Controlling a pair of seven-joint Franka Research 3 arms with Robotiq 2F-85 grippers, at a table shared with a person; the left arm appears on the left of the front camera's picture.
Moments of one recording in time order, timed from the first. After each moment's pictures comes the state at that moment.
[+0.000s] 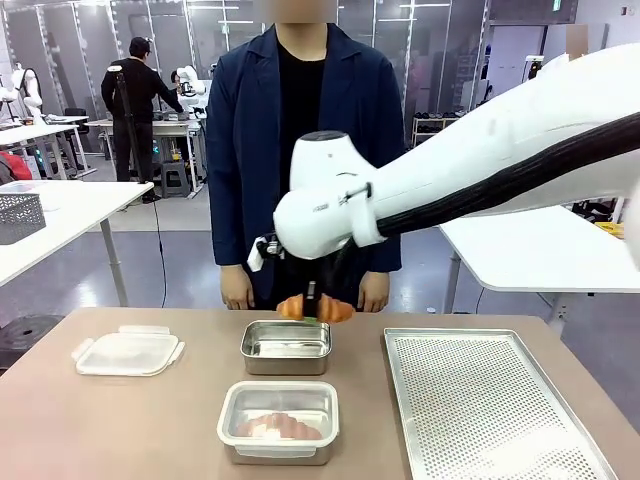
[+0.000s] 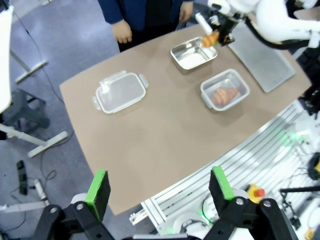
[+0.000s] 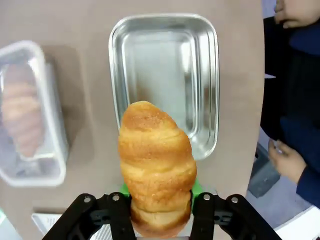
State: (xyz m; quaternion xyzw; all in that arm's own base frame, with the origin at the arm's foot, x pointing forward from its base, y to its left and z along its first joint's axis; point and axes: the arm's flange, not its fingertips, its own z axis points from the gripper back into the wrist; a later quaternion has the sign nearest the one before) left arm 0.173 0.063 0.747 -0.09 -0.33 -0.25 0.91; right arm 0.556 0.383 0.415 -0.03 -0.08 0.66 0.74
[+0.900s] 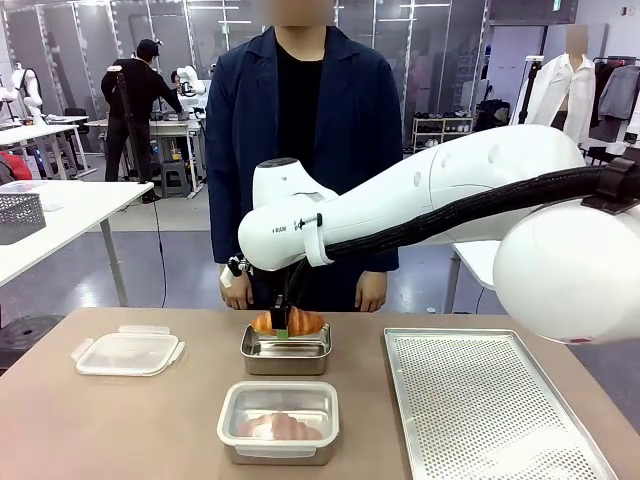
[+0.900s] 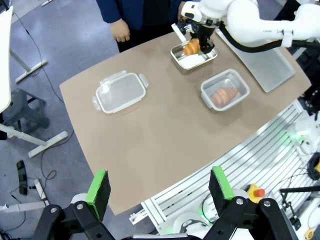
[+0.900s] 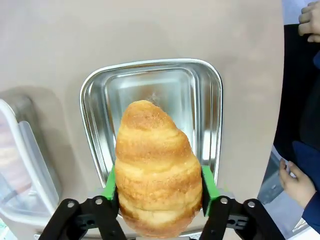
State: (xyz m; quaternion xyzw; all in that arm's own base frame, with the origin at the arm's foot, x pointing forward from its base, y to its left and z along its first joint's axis) left arm 0.173 0.063 0.747 -0.09 -0.33 -0.25 0.91; right arm 0.592 0.434 0.371 -0.02 -0.04 0.66 0.75
